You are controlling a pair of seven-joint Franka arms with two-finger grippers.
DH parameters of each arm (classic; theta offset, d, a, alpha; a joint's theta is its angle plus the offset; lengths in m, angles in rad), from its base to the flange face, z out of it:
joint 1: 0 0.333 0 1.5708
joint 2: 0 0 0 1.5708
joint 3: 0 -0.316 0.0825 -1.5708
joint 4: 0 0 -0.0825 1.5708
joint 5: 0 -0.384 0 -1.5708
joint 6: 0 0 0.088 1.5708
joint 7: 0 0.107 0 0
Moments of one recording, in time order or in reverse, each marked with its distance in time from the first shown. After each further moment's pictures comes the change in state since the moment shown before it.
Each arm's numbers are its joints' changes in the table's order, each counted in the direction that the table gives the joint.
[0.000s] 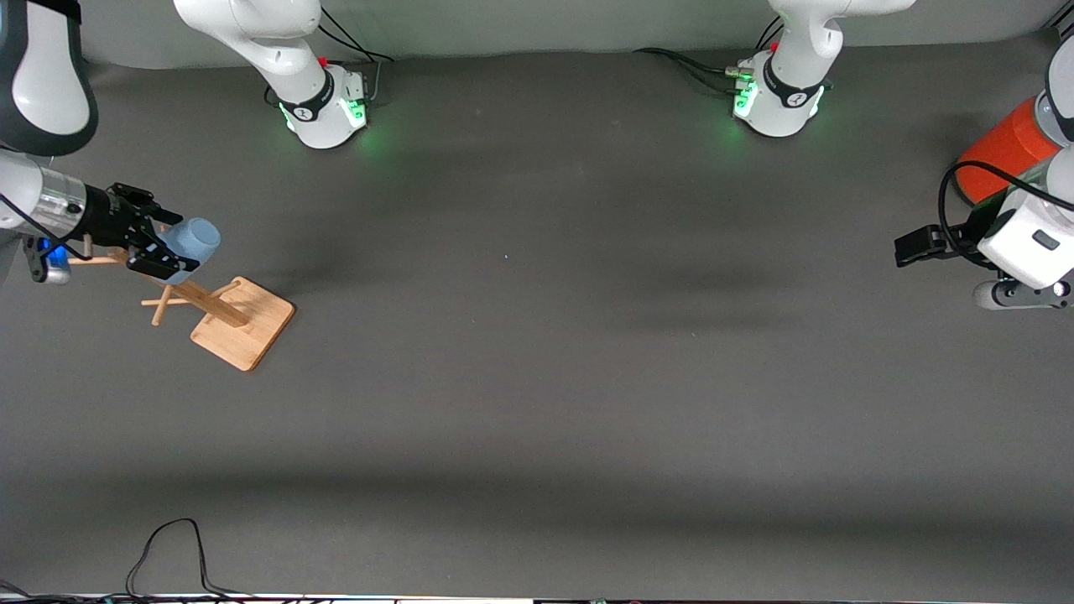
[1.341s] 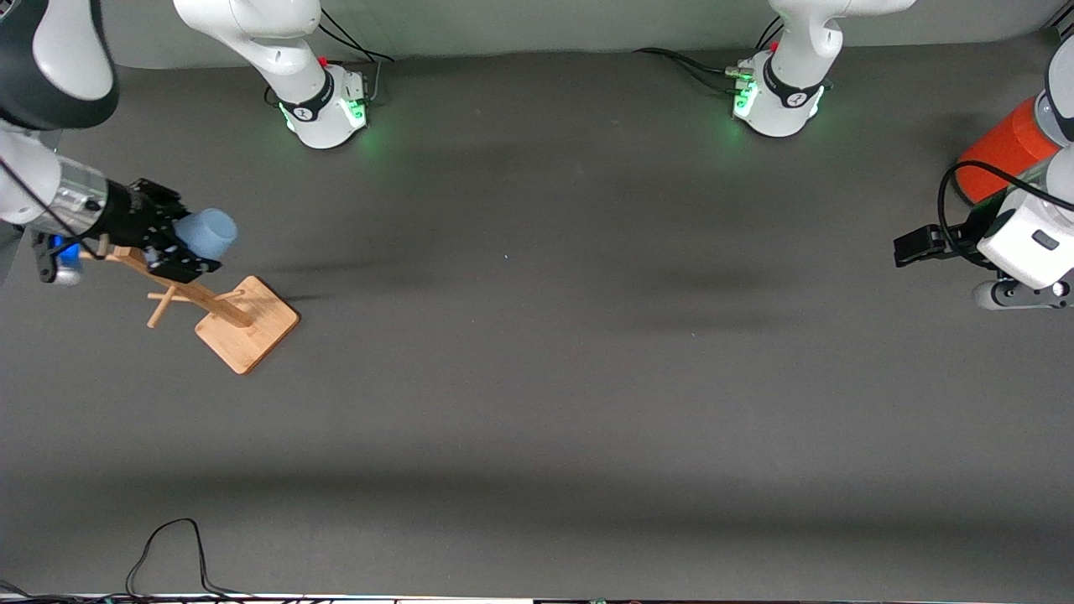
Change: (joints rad) left arm 0.000 0.000 0.000 0.000 0.003 0.000 0.000; right arm 0.009 -0.008 -0.212 0.187 -0.054 -0.087 0.285
